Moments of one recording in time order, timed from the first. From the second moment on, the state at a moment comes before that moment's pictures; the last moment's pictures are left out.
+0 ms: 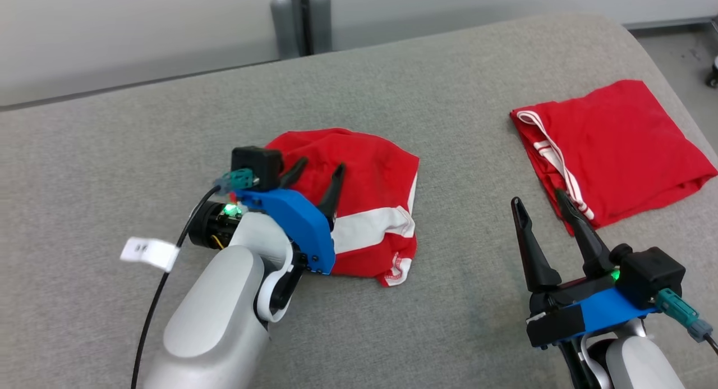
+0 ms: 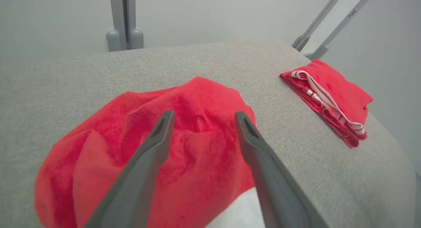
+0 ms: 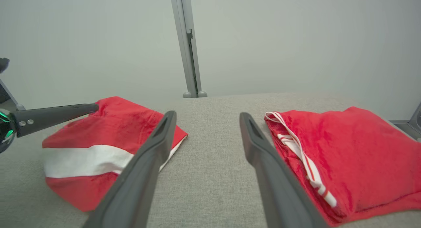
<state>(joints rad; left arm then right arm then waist) -0.56 0.07 -0.46 0.50 -0.51 -0.05 0.22 -0.16 -0.10 0.12 0.09 0.23 0.13 -0.18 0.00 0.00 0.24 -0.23</state>
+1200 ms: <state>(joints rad) 0.04 0.25 -0.18 0.16 -0.47 0.12 -0.26 0.01 -0.09 0.01 0.12 0.25 0.13 -0.09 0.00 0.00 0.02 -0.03</state>
